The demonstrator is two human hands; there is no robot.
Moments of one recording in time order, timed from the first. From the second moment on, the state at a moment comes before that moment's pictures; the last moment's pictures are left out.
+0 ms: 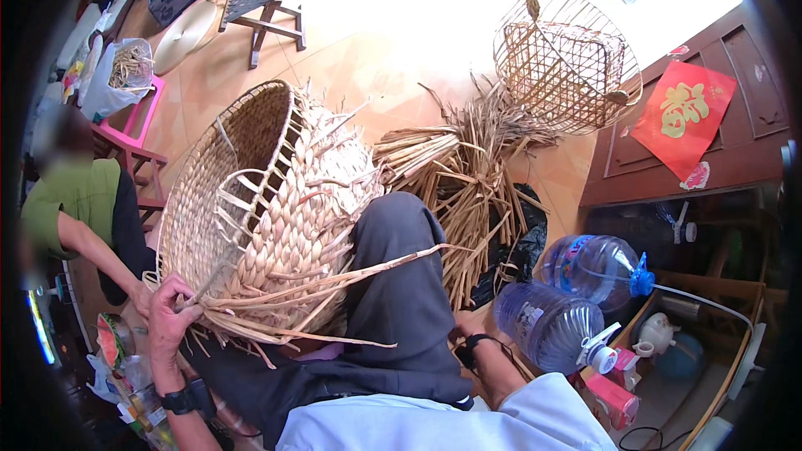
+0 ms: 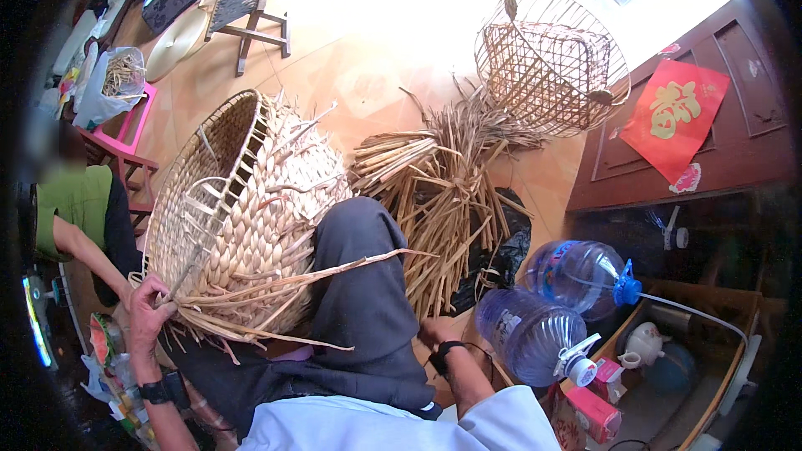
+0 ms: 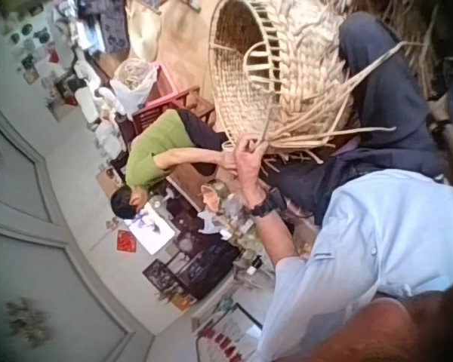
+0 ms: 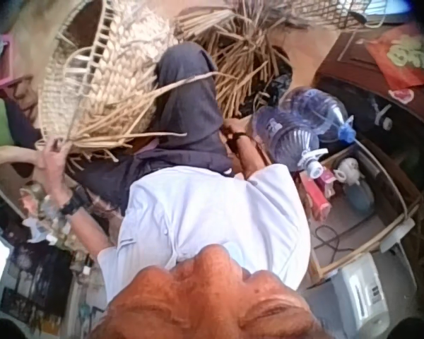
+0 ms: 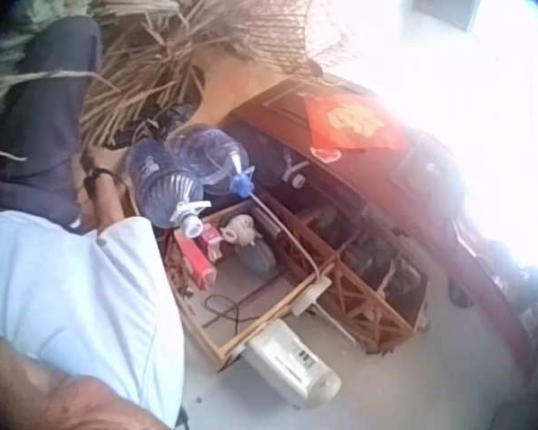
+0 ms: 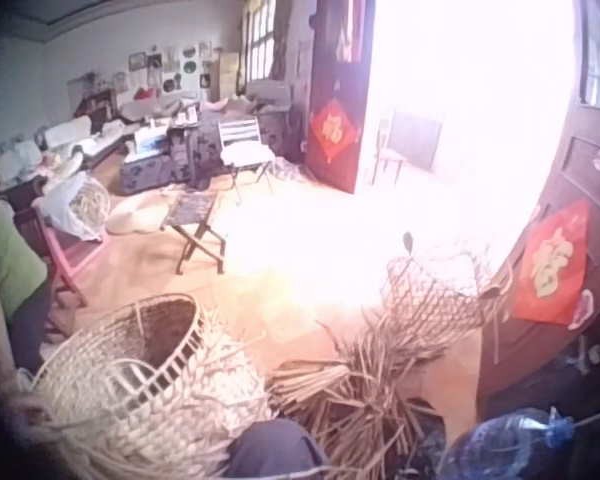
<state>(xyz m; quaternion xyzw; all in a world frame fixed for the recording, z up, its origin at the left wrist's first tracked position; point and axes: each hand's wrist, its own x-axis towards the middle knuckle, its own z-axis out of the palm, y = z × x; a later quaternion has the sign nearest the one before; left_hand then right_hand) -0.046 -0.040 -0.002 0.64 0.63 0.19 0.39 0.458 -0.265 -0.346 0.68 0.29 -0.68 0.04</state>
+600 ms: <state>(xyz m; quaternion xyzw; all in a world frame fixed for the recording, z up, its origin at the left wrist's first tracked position) -0.010 -0.018 0.002 0.73 0.51 0.20 0.41 0.571 -0.418 -0.453 0.80 0.17 -0.57 0.09</state>
